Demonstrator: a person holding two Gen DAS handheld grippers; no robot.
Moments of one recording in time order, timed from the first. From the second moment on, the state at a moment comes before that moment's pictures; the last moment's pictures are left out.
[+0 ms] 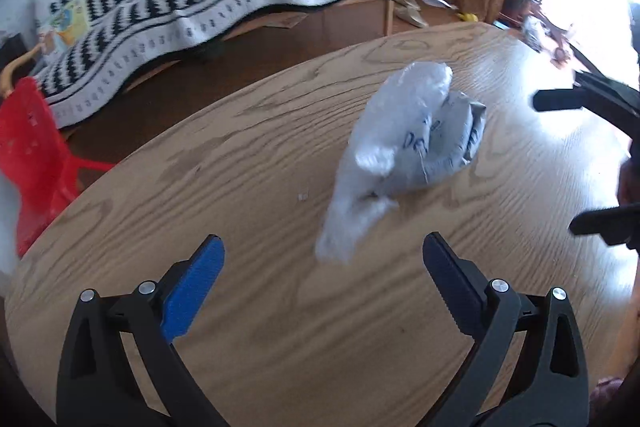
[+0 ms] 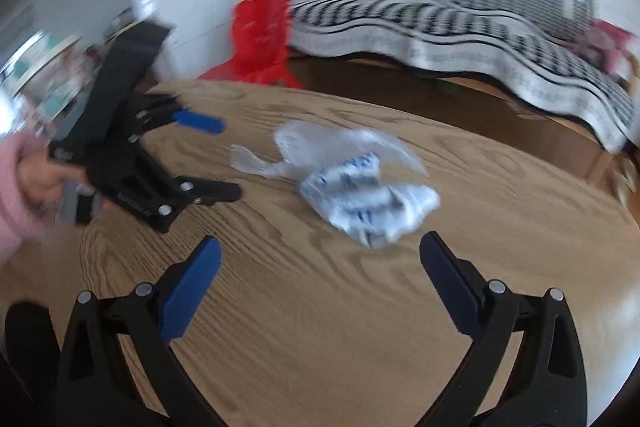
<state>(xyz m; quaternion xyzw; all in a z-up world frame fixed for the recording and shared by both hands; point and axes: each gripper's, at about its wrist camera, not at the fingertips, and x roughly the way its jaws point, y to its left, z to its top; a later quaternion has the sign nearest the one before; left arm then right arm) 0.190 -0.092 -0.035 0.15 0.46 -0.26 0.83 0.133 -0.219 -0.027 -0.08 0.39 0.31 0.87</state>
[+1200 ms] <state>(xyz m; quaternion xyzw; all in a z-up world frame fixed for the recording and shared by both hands) 0.218 -0.091 -0.054 0.10 0.45 -0.32 0.83 0.202 -0.229 -0.068 -0.11 0.48 0.24 0.83</state>
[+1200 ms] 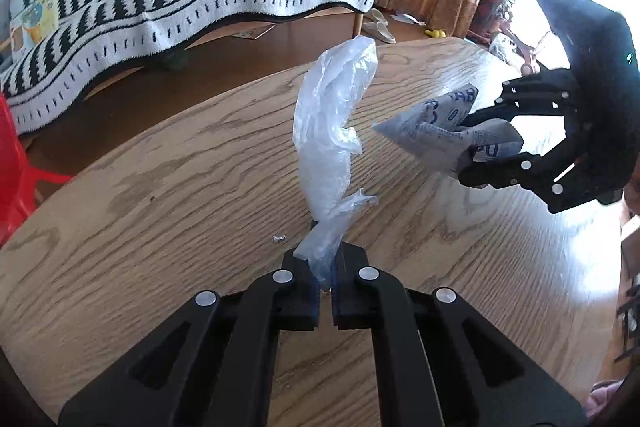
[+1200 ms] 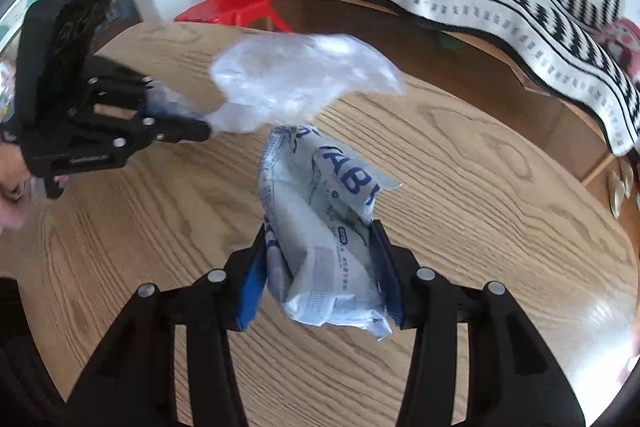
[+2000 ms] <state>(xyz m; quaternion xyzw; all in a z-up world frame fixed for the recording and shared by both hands) -0.005 -0.239 0.061 0.10 0.39 -0.45 0.80 -0.086 -0.440 0.043 0.03 0.42 0.04 0.91</state>
